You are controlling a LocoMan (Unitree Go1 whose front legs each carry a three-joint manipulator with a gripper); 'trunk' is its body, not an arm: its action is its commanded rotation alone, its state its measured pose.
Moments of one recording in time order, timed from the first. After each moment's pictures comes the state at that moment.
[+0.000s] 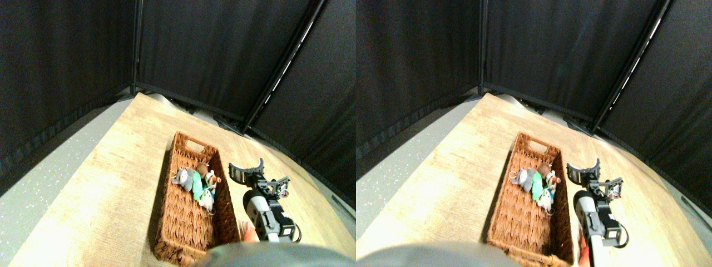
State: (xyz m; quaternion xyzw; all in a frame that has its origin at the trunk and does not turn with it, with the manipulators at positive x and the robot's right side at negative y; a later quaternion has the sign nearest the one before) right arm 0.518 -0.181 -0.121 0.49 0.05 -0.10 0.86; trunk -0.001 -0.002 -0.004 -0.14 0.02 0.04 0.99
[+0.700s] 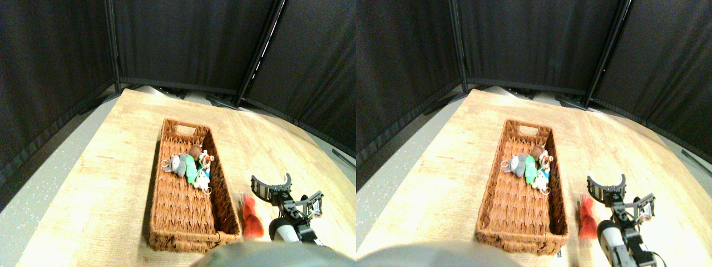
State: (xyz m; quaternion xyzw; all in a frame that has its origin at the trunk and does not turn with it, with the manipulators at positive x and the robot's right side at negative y) right arm 0.449 -0.249 -0.160 0.56 0.02 -0.17 0.81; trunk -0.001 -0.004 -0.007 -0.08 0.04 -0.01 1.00
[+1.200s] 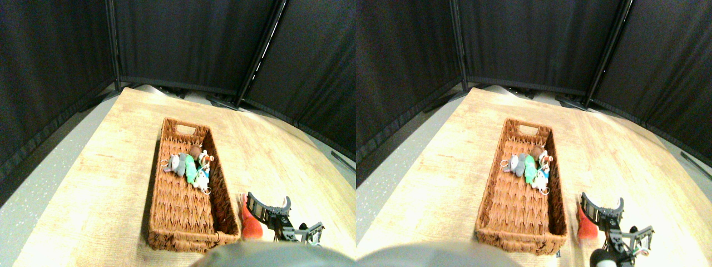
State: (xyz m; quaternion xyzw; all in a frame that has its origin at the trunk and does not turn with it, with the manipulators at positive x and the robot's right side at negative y) right arm 0.411 -0.231 -0.169 0.62 0.02 -0.19 0.76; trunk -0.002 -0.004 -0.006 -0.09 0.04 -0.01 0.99
